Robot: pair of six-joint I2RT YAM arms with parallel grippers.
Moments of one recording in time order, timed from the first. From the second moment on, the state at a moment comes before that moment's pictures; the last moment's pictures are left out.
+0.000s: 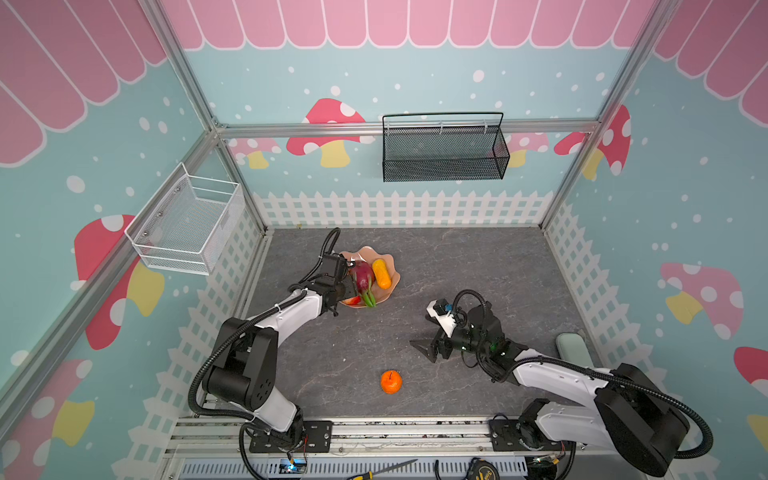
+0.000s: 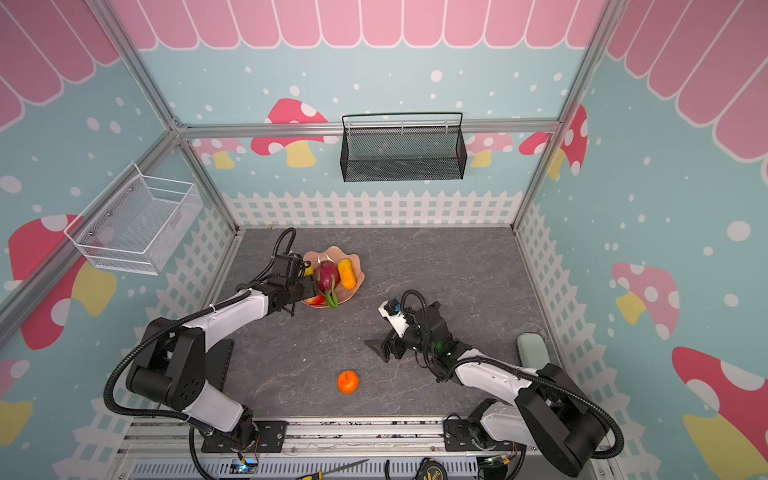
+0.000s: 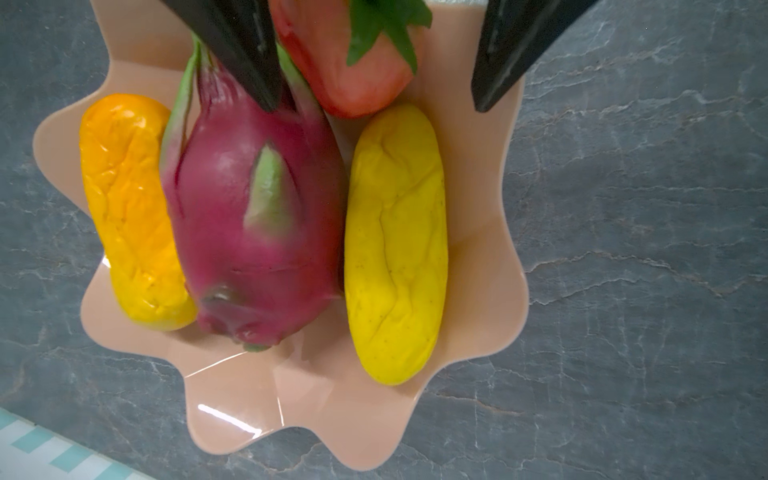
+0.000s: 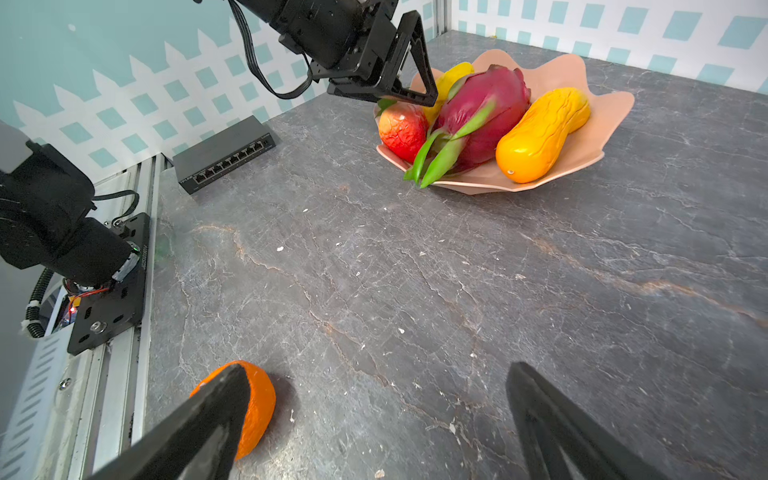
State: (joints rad) left arm -0.28 1.58 0.97 -0.26 -0.12 -0.51; right arm 0.67 1.22 0.41 0.42 -0.43 0.04
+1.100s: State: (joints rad) left arm -0.74 0.65 0.55 -0.72 0.15 -0.84; right arm 1.10 1.44 0.51 0.22 -0.14 0.06
